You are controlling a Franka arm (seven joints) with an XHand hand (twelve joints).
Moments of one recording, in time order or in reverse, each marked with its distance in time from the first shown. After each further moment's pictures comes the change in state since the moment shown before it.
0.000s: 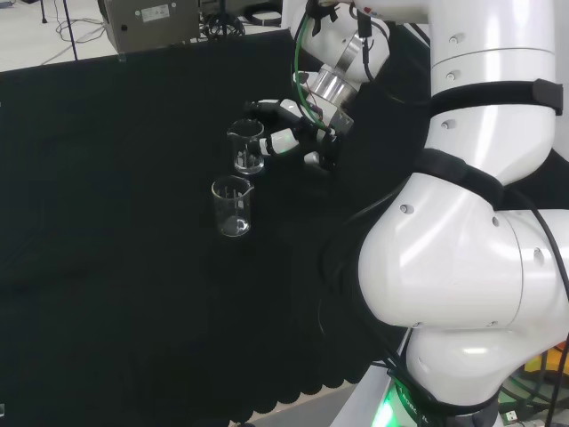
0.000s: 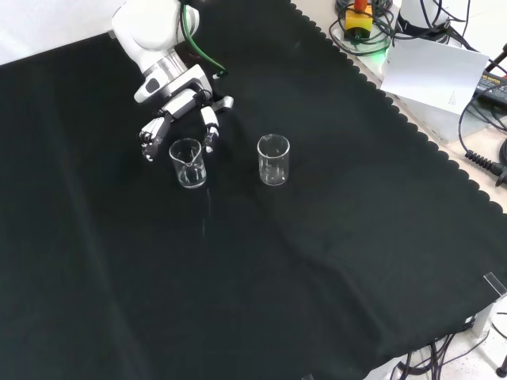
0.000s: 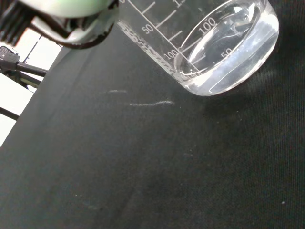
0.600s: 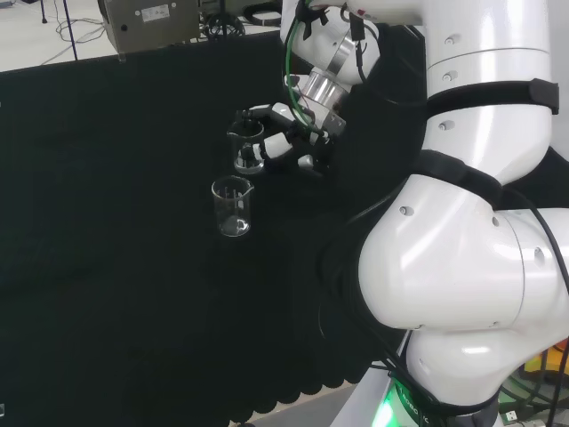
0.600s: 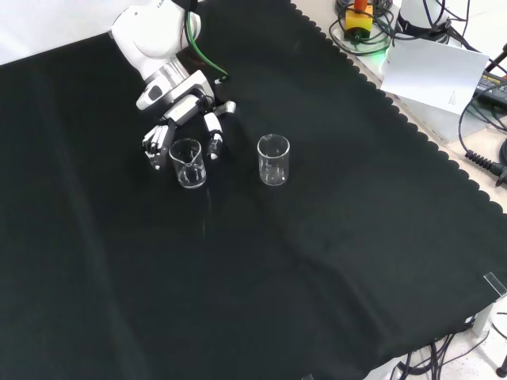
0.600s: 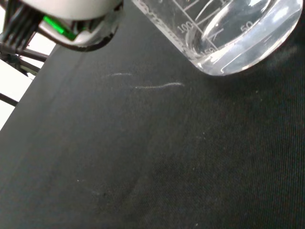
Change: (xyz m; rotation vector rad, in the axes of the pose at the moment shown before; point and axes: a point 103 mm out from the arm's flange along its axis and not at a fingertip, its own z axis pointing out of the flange) arm 0.006 0.005 0.014 0.029 -0.018 -0.009
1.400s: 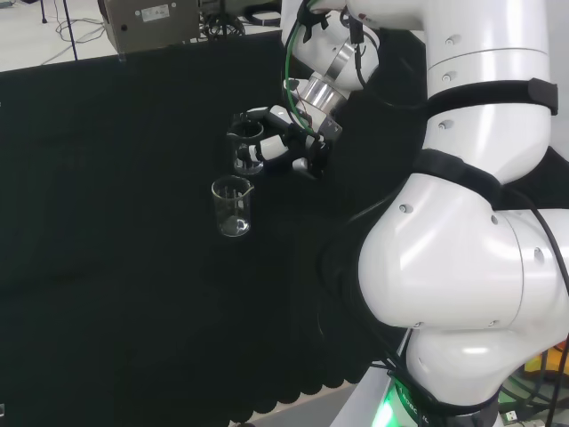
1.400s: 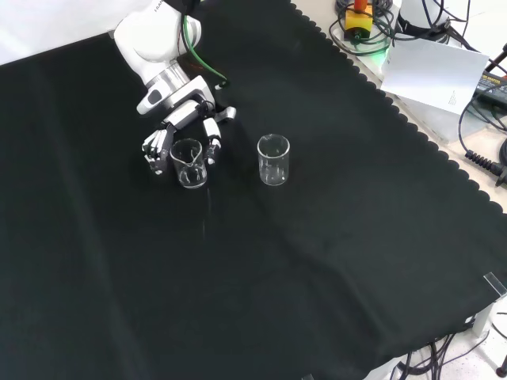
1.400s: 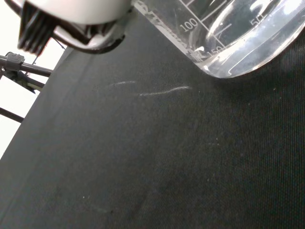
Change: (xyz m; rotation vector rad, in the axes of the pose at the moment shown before) arm -0.001 0.008 0.008 -0.034 0.057 0.011
